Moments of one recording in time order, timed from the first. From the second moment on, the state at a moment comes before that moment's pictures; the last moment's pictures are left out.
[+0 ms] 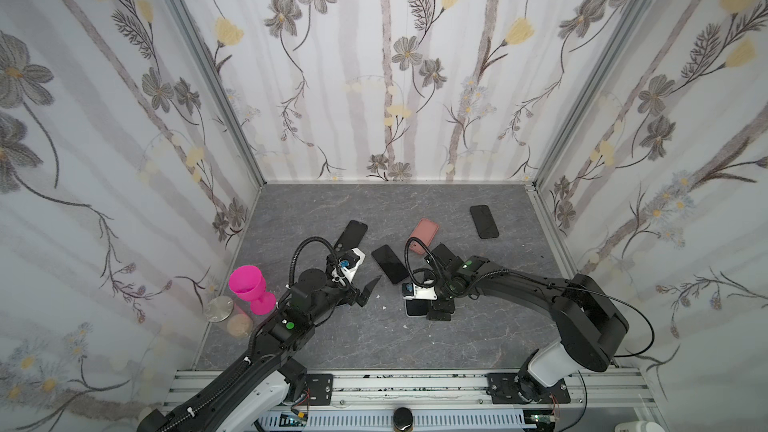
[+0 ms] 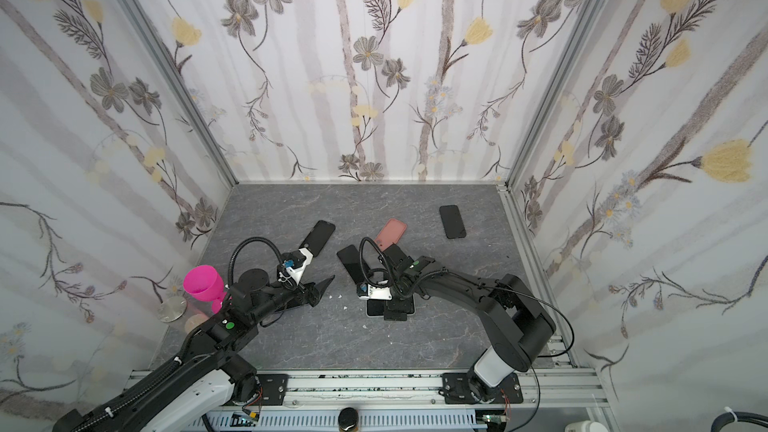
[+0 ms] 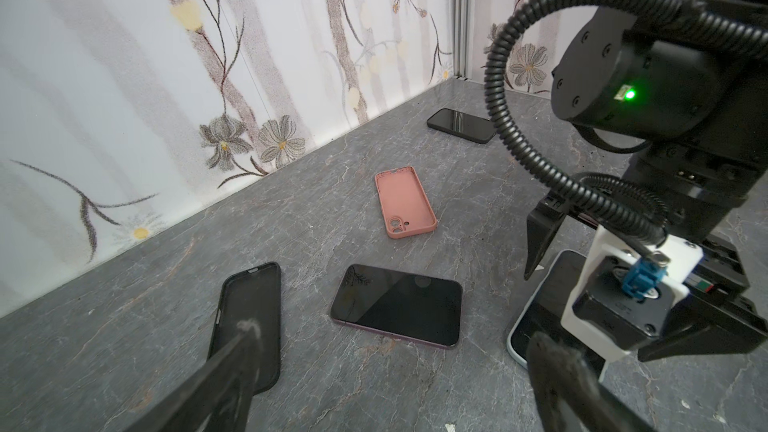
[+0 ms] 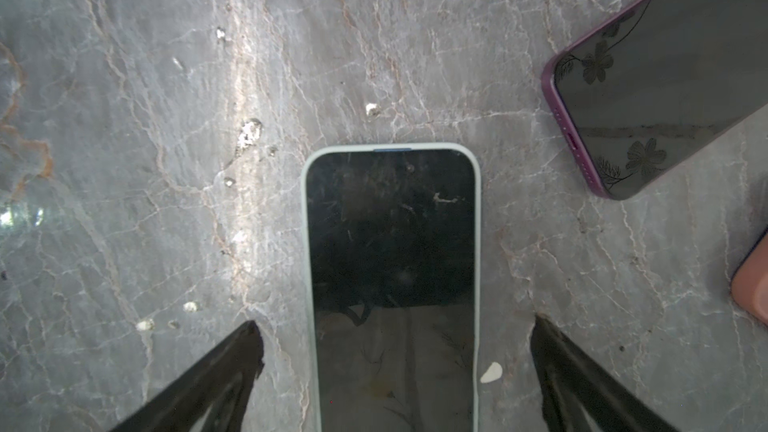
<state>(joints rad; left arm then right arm) -0.57 0.73 0.38 0.13 0.13 0.15 0.76 1.60 0.94 -0.58 -0.20 -0.84</state>
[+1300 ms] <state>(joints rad) -0.57 0.64 0.38 0.12 0.13 0.12 0.80 1.73 1.02 -0.67 -0.12 -0.73</state>
